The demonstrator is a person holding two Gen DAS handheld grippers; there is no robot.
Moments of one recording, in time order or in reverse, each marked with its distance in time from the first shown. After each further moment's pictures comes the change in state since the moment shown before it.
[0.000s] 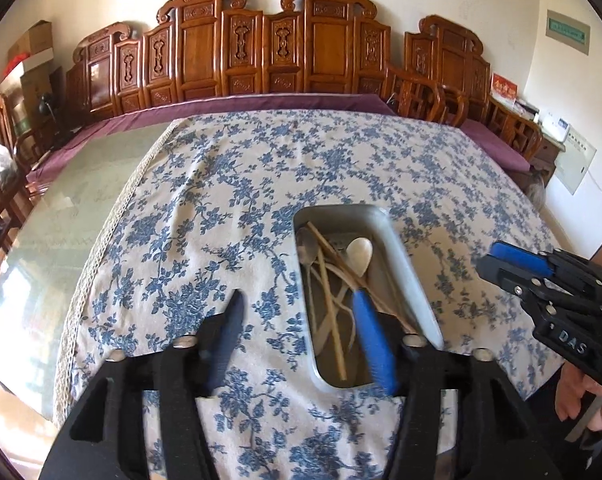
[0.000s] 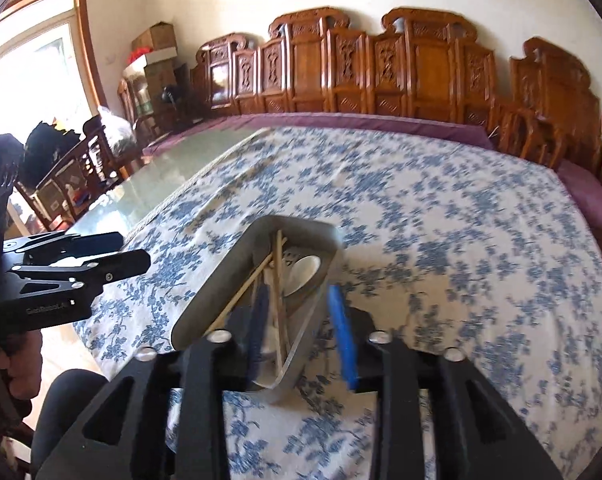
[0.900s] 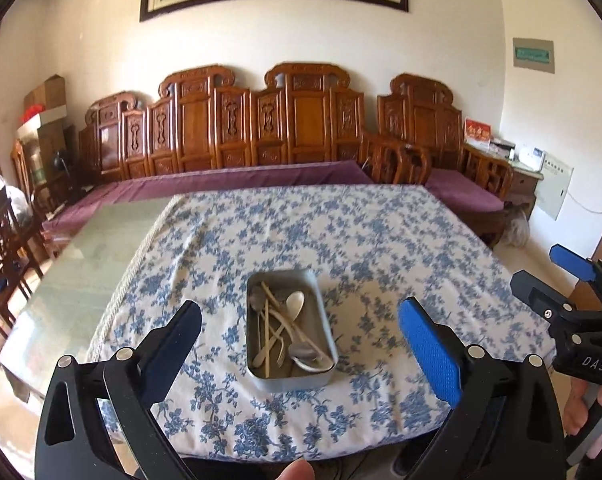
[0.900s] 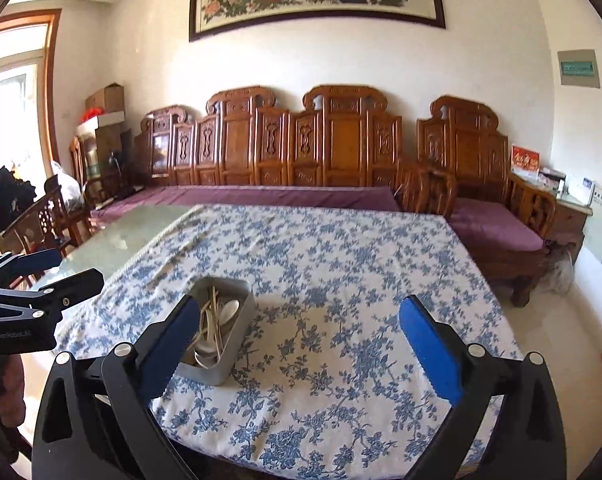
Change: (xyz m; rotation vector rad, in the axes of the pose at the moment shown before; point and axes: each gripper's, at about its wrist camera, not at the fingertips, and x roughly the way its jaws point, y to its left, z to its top) left arm -0.144 -0.086 -0.006 0.050 -0.251 0.017; right arm -0.193 -0.021 -0.018 0.052 -0.257 -0.267
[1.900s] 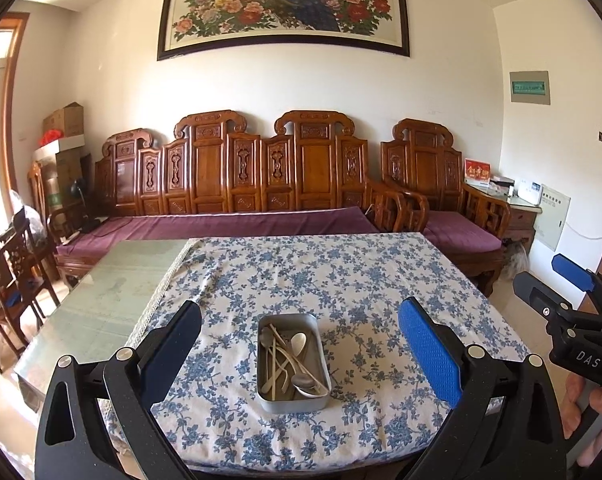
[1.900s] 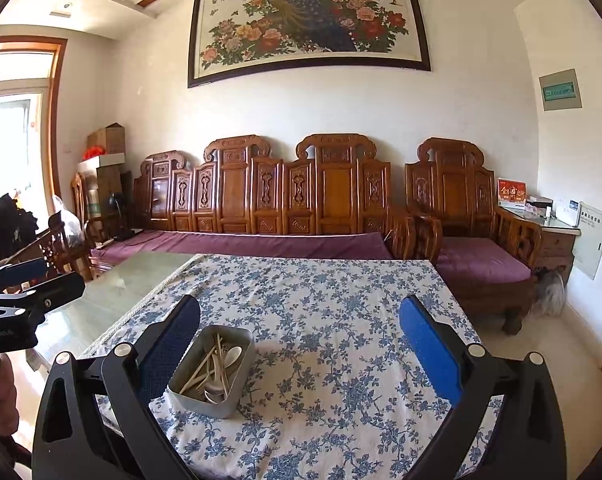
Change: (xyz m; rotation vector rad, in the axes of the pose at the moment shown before) left arm -0.073 0.002 0.023 -0.013 -0.142 0.033; right arm -0.065 -0.001 0.032 0.019 -0.153 -0.021
